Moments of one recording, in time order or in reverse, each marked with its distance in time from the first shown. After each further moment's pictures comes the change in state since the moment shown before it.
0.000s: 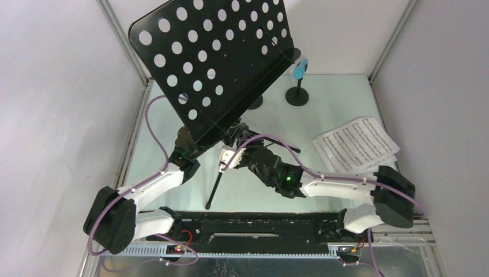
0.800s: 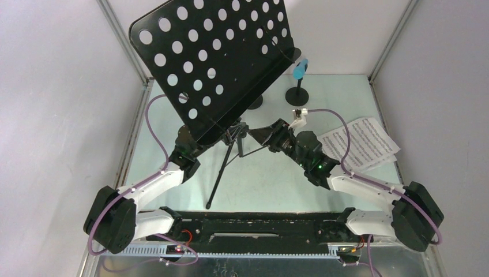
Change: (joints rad) left arm 0.000 0.006 0.011 -0.018 -0.002 0.002; right arm -0.380 -0.290 -0.231 0.061 -0.455 1.865
